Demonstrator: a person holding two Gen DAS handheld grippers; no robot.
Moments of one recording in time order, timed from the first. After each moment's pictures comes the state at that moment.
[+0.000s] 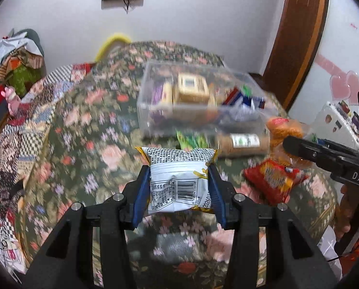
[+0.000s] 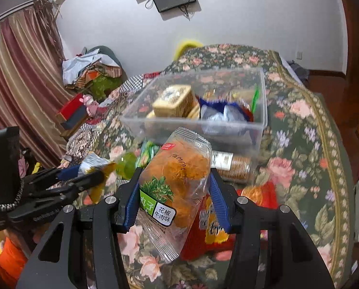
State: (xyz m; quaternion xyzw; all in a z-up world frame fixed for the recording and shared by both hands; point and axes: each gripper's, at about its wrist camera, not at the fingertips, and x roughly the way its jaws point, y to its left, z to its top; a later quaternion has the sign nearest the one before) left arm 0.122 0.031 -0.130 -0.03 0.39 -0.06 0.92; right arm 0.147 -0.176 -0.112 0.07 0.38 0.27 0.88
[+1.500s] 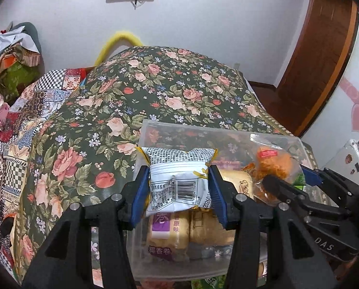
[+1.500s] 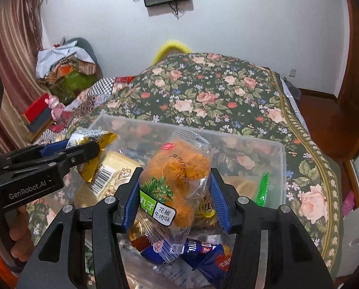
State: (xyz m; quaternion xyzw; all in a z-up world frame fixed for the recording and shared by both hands) left arm 0.328 0.039 -0.135 -0.06 0.40 -0.03 0.91; right arm 0.302 -0.130 -0.121 -0.01 0.39 0.23 0.89
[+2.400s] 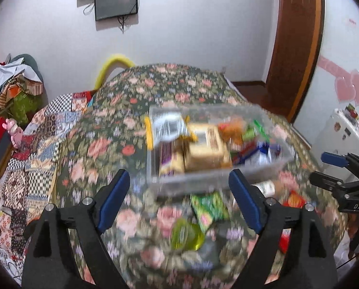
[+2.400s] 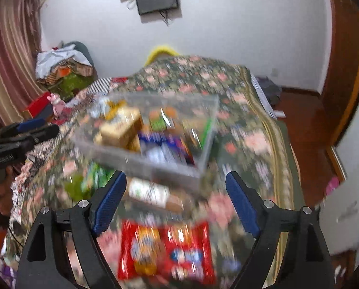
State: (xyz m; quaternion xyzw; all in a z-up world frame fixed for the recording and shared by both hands) left arm 0.188 0.035 -0.100 0.02 0.37 -0.05 0.93; right arm 0.184 -0.215 -0.103 -0.01 0.39 0.19 0.90
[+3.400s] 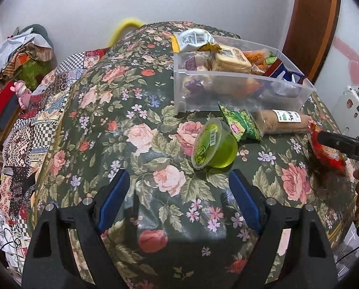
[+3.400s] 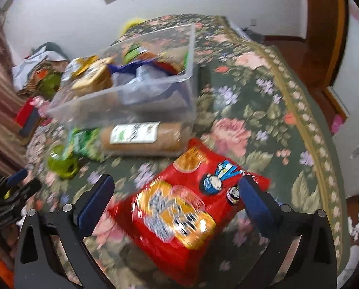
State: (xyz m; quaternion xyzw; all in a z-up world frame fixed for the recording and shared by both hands) left arm 0.138 0.060 -0.180 0.00 0.44 -0.01 0.90; right arm 0.173 -0.209 -0.167 0.07 0.47 0.12 0.87
